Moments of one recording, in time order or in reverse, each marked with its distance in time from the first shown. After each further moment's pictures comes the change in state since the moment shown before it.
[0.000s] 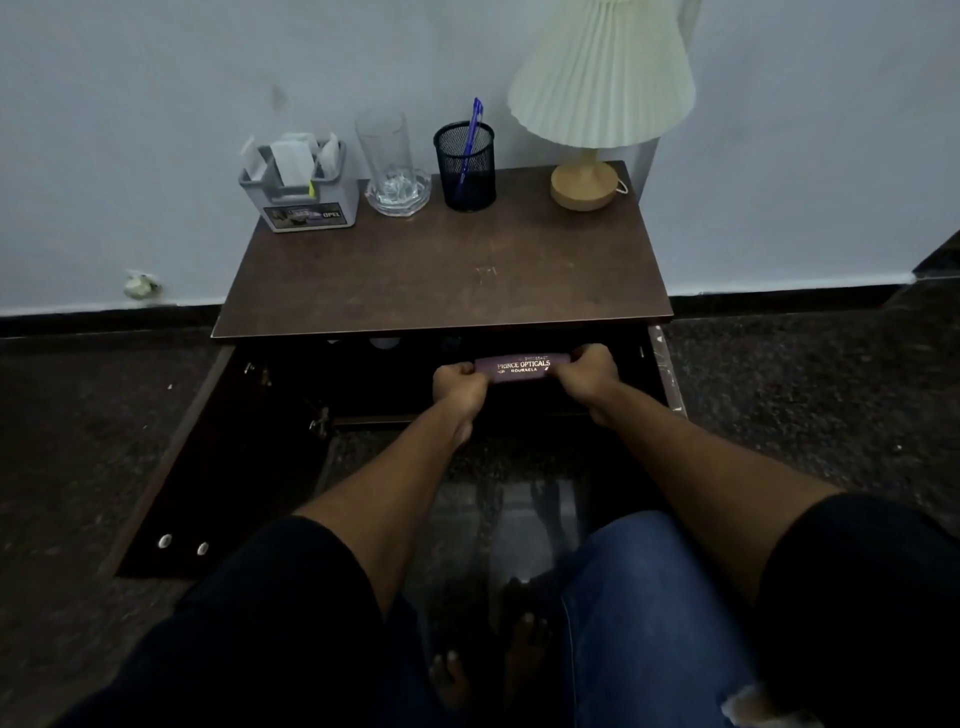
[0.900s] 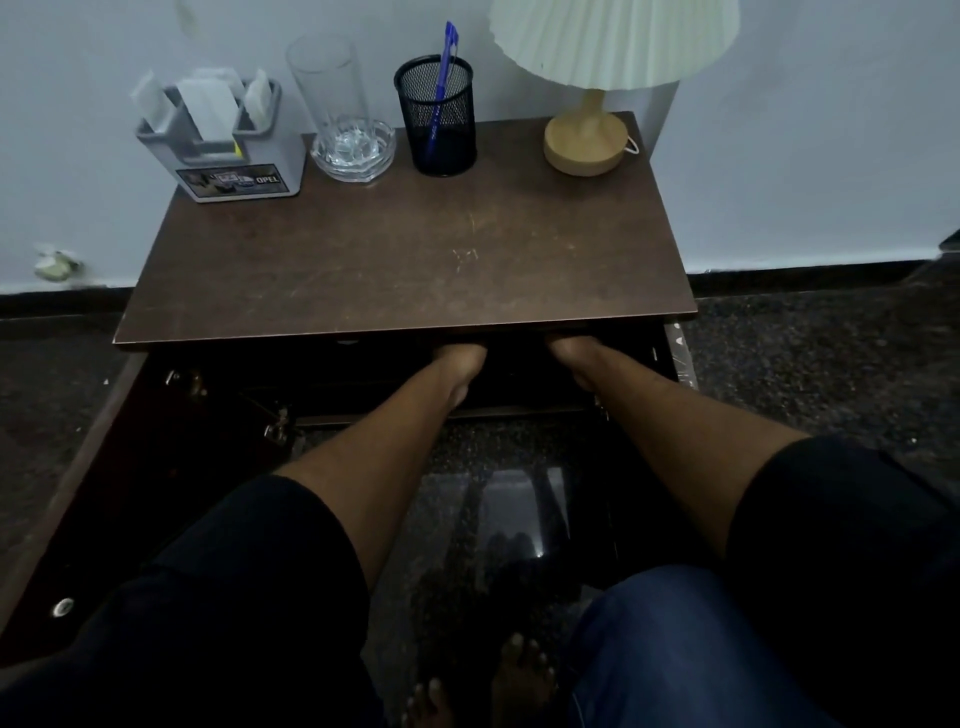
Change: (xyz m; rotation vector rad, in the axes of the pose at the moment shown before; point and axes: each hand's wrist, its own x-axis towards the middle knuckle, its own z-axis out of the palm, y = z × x) left_hand 0.073 0.013 0.051 0.055 -0.194 -0.080; right_hand 0.086 0.000 0.032 0.042 -0.200 0.004
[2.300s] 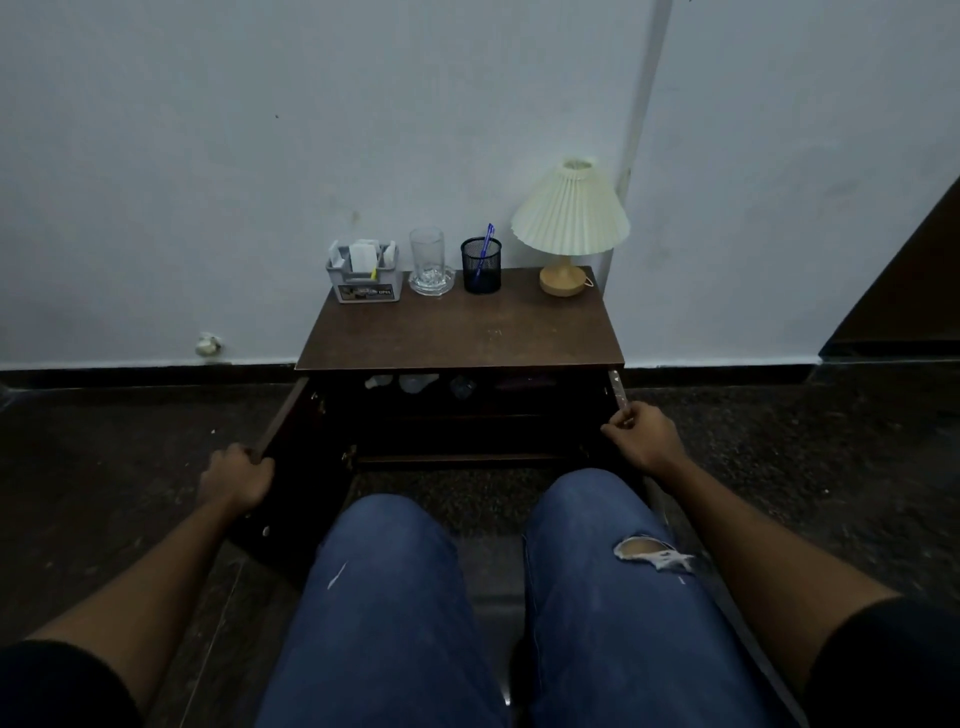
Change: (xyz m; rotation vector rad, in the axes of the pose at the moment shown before) left_hand -0.221 -0.099 -0.359 0.724 0.544 0.079; right_hand -0.273 0.020 -0.102 -0.303 0.322 -0.254
